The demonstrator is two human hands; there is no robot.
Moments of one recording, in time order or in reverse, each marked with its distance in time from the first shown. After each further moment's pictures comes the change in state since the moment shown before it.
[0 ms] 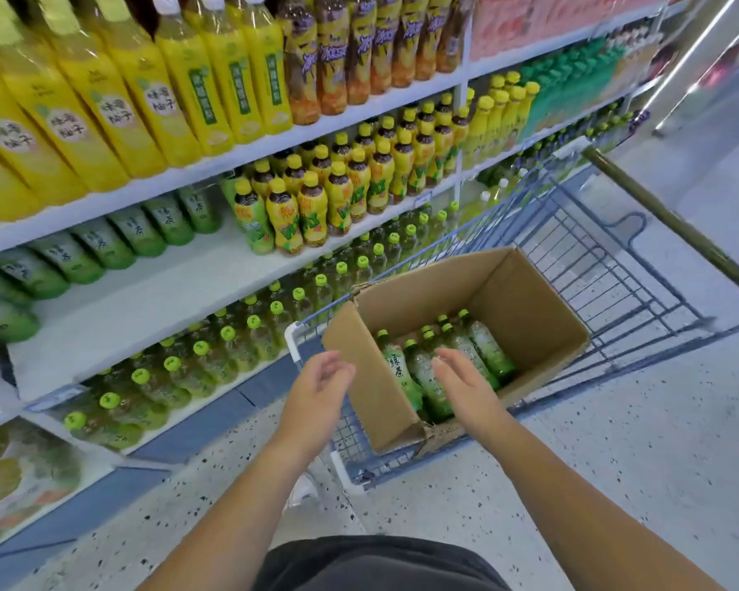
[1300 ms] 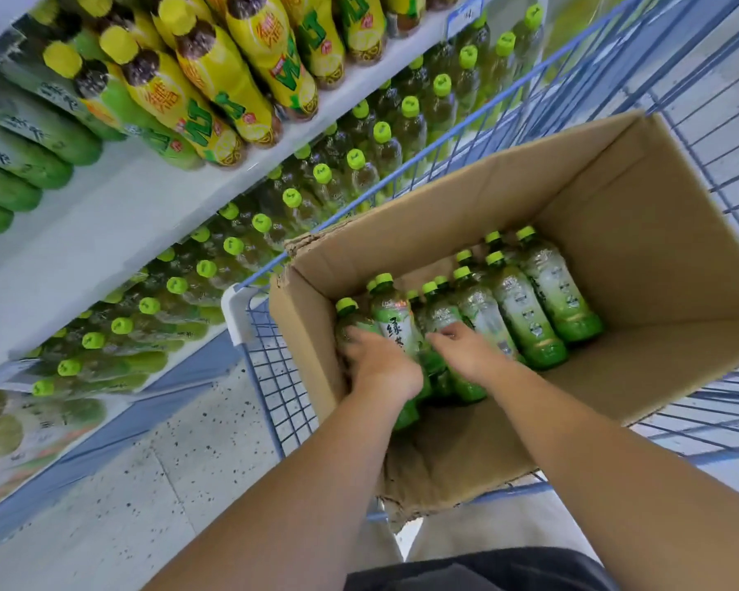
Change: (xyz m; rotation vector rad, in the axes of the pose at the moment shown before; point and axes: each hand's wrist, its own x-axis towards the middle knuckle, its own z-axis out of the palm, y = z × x) left_hand 0.213 -0.078 0.196 0.775 0.134 -0.803; right_hand 0.254 0.146 -0.004 -0.307 -0.413 0.398
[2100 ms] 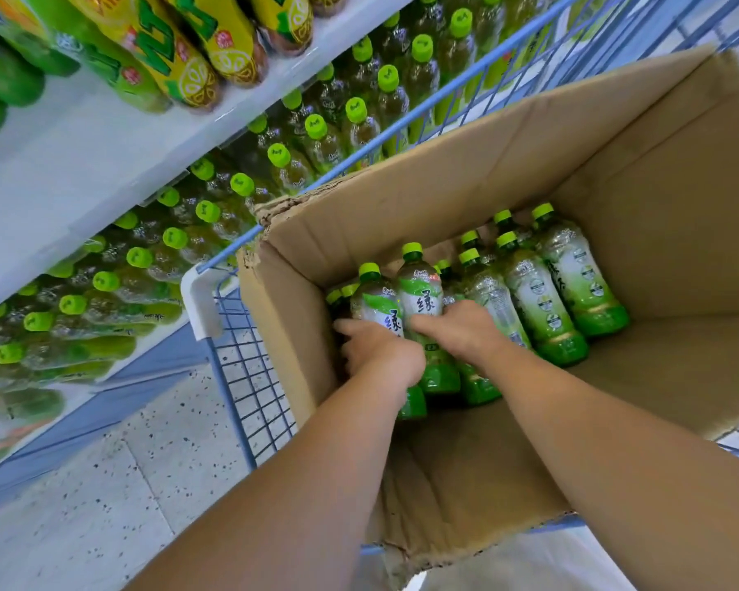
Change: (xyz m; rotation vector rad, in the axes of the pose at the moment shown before) left_hand 0.039 -0.010 0.021 -0.304 0.014 -0.118; right_hand 0.028 -0.014 0.020 -0.031 0.154 0.009
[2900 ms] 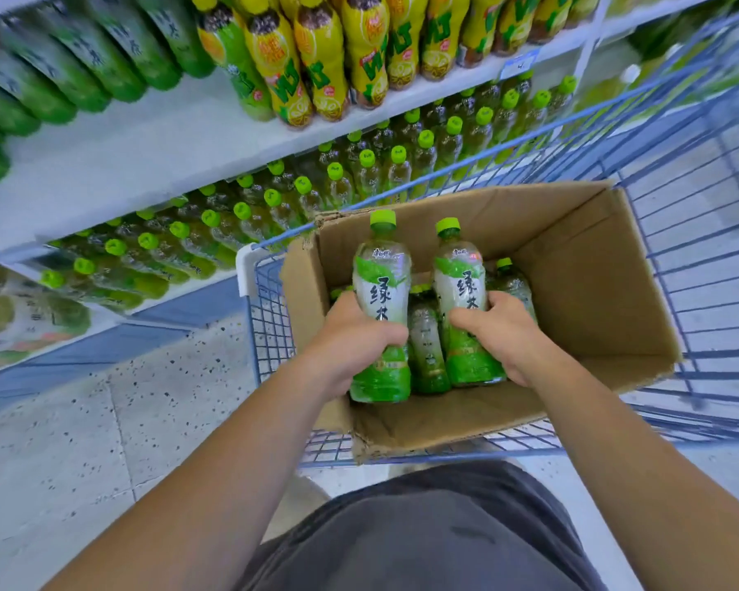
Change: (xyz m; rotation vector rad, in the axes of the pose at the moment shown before) left_hand -0.130 -0.050 -0.117 -0.477 -0.285 0.396; right_hand -0.154 -0.026 -0.082 0.212 0.046 -0.152
